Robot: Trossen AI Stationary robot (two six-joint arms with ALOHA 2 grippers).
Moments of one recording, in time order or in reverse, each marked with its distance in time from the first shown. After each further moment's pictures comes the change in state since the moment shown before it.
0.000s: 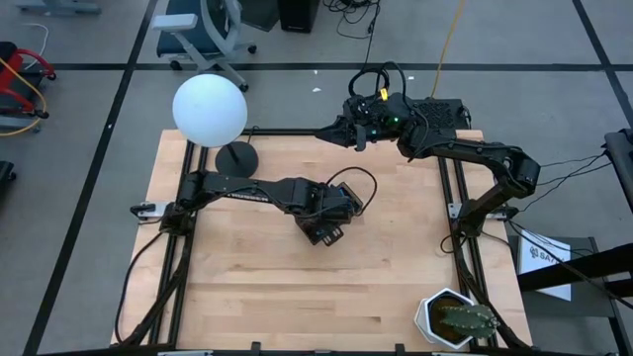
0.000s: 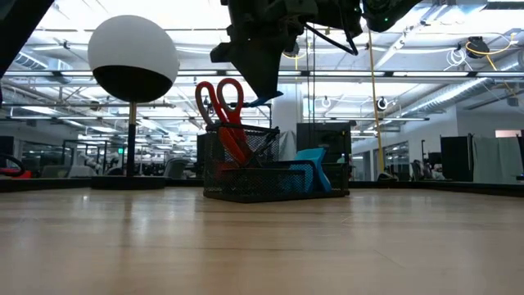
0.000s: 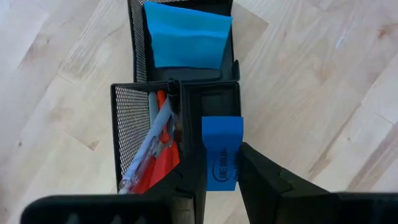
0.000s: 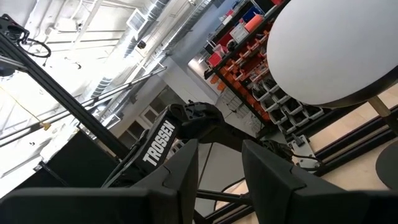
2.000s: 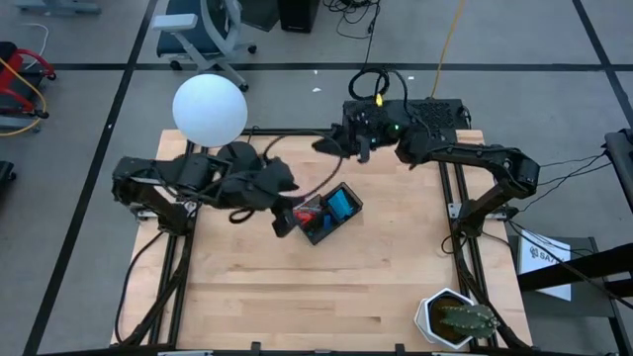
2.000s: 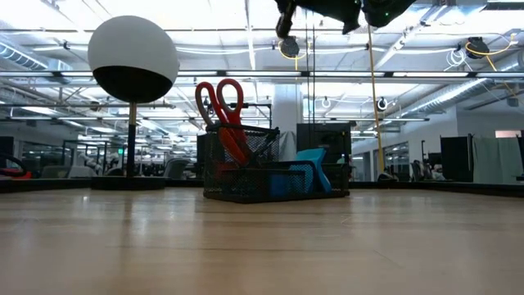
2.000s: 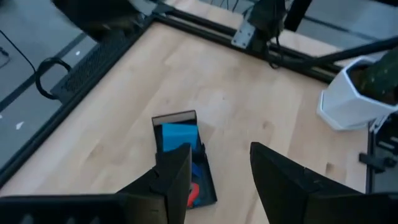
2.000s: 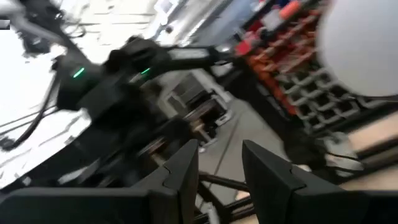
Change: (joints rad) left arm -0.150 -0.477 0.000 0.065 -0.221 0.137; right arm 0.068 0.000 0.000 0.063 -0.052 -0.009
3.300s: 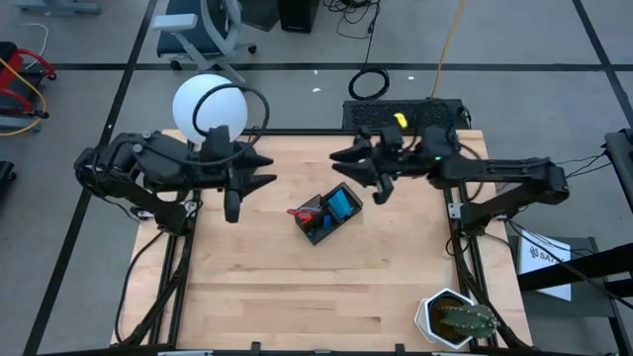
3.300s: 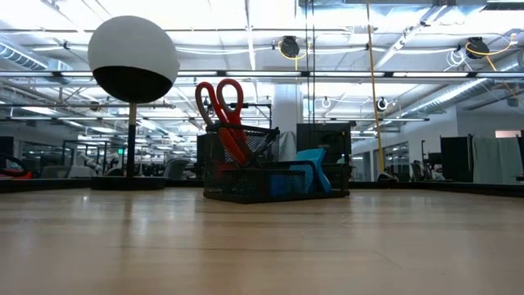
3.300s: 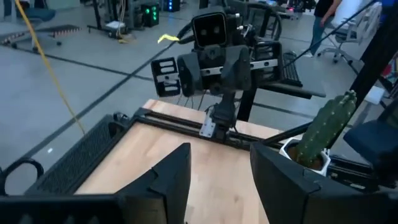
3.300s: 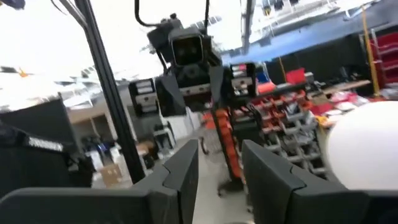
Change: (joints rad) left arm -0.069 -0.230 0.000 0.241 -0.062 0.236; right arm 0.322 -0.254 0.001 -0.202 0.504 -0.514
